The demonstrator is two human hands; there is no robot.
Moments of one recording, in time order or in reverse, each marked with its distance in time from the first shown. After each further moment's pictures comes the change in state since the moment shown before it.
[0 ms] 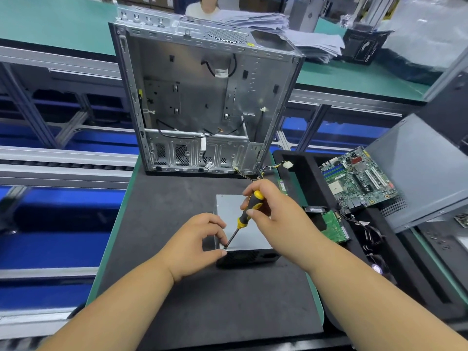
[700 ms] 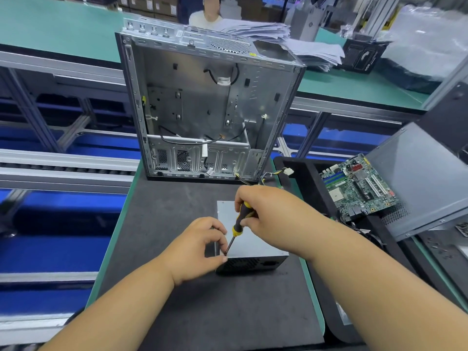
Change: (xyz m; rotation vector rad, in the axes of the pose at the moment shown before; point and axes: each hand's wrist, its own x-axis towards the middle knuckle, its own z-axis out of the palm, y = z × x) left_hand 0.006 -0.005 -0.002 0.069 -0.049 0.030; right_hand 0.022 -0.031 -0.017 -0.518 -0.224 -0.137
